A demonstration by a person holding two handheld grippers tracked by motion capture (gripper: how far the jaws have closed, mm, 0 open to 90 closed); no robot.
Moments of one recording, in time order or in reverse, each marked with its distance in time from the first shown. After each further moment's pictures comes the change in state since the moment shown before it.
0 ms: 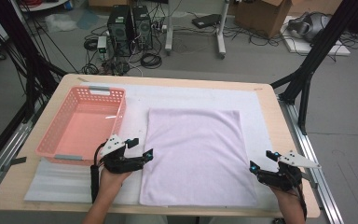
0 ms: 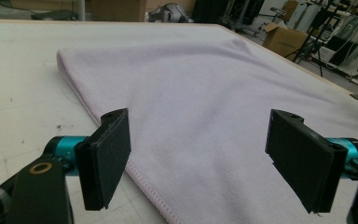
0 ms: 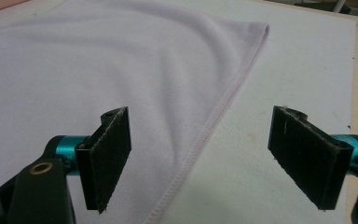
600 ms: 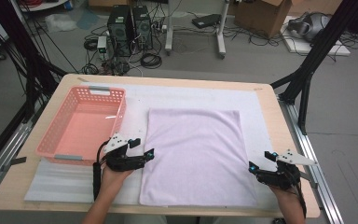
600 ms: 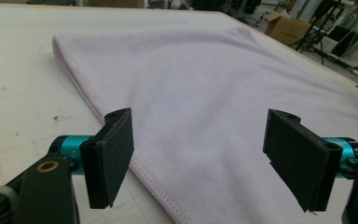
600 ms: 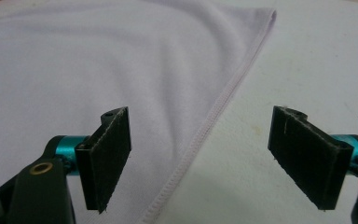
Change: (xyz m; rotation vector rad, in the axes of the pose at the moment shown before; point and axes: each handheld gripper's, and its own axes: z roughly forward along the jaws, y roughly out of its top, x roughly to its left) left arm 0.006 -0.001 0.010 0.051 0.009 -0.004; right arm -0.005 -0.003 0.007 0.042 0.029 0.006
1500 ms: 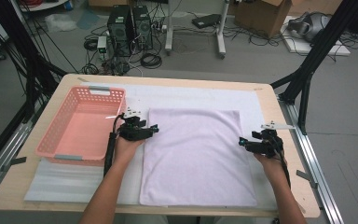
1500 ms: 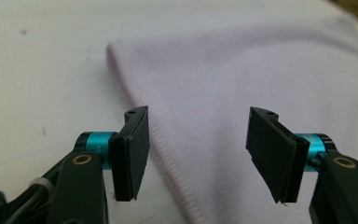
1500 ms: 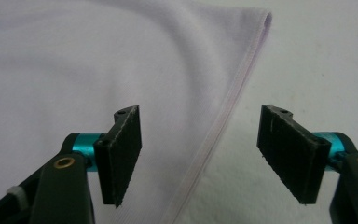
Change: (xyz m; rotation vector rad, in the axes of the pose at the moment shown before) left arm 0.053 0.033 0.085 0.190 0.181 -0.067; right arm -0.038 0.051 0.082 0.125 -0.002 0.078
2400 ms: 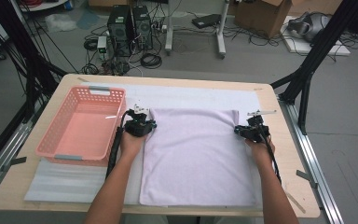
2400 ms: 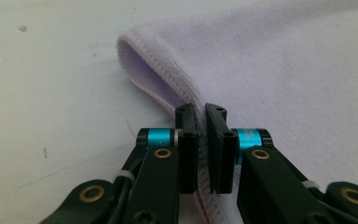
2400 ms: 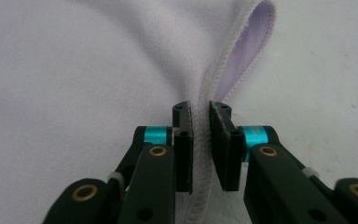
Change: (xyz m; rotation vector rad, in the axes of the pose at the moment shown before) left arm -0.001 0.011 0.021 0.054 0.054 0.034; right arm -0.009 0.026 0.055 0.115 -0.040 0.038
